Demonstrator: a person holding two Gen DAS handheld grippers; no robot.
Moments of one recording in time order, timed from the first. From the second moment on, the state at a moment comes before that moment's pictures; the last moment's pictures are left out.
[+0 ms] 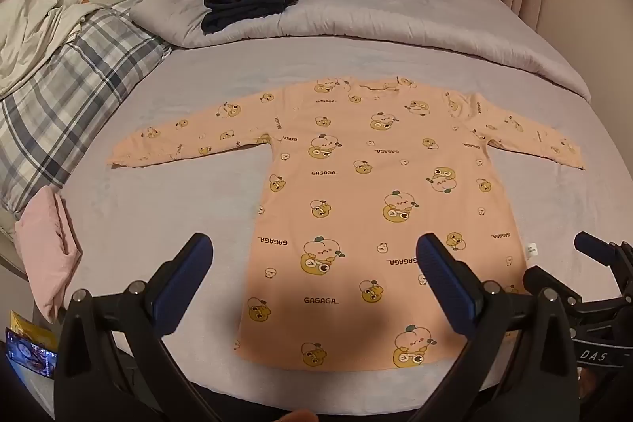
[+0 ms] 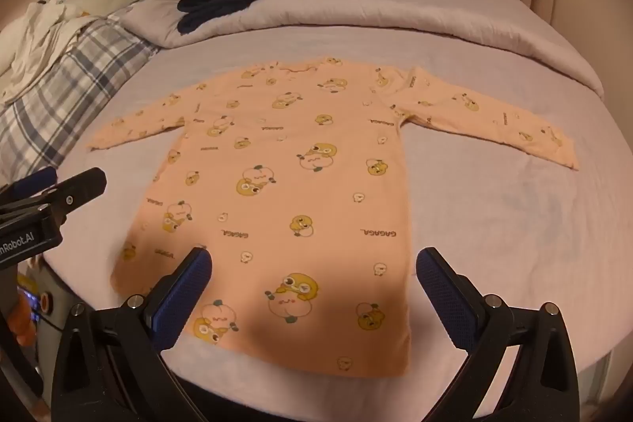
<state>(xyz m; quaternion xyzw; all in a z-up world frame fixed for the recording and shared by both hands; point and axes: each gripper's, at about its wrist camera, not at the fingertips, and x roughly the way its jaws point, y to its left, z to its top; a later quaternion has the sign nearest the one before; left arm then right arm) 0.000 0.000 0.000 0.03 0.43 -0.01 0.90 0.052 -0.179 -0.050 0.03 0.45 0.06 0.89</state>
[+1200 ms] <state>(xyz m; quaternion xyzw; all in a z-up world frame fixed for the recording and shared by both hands) -0.004 0.000 -0.008 0.02 0.45 -0.02 0.90 0.055 -0.181 -0.054 0.04 0.46 0.07 0.89</state>
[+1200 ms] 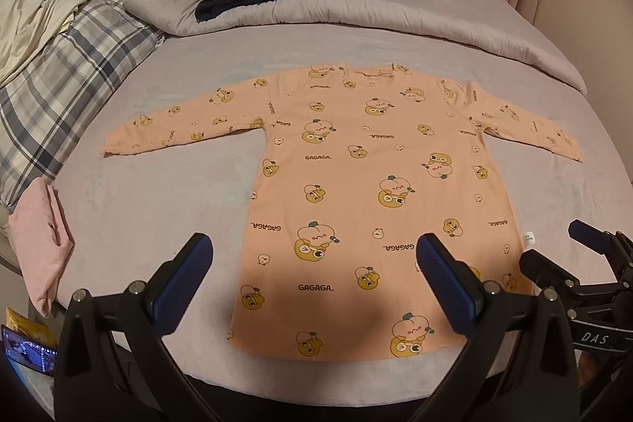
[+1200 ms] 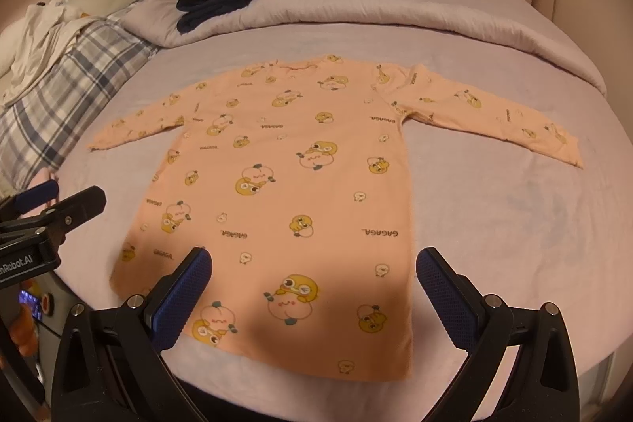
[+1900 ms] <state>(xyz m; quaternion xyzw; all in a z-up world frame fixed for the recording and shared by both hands) -0.003 -0.001 -0.009 0.02 0.45 -0.02 0.89 0.055 -0.180 -0.052 0.03 0.46 0.07 0.89</state>
